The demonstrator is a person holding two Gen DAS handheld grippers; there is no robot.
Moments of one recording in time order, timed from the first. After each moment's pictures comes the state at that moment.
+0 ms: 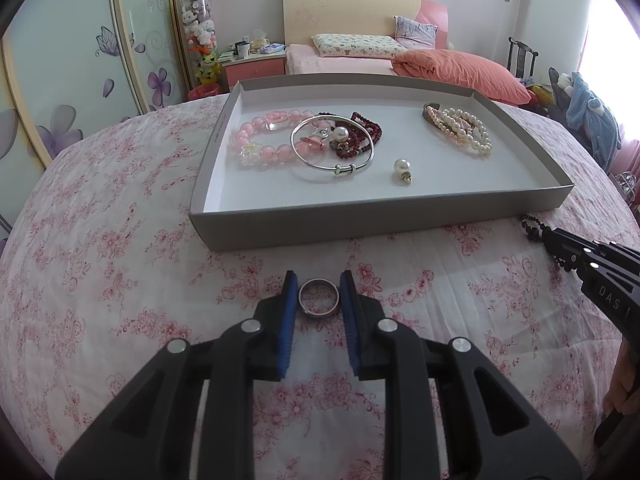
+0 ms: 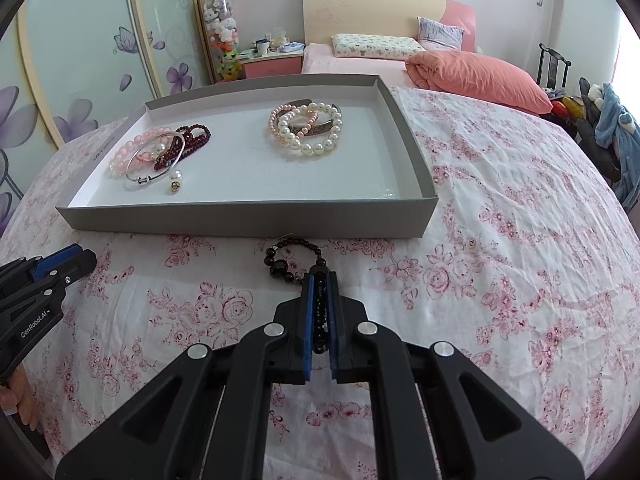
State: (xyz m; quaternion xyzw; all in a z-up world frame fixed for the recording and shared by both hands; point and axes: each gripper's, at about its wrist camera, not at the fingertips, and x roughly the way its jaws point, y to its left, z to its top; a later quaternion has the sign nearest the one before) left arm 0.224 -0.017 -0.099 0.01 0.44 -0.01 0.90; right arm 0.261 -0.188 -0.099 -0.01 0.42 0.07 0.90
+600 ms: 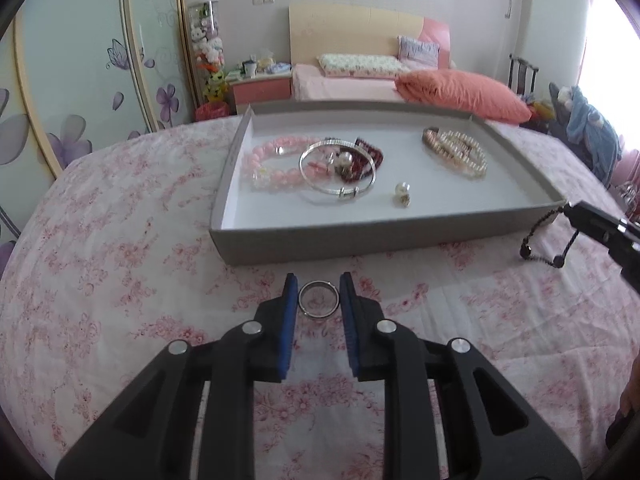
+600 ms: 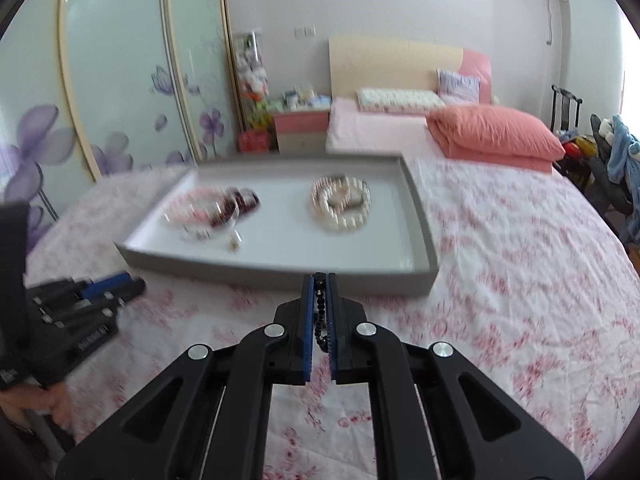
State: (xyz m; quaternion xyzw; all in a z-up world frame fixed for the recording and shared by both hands) left arm 0.209 -0.012 -0.082 0.00 0.39 0.00 0.92; right arm 0.229 -0.184 -0.043 0.00 0.31 0.12 0.94
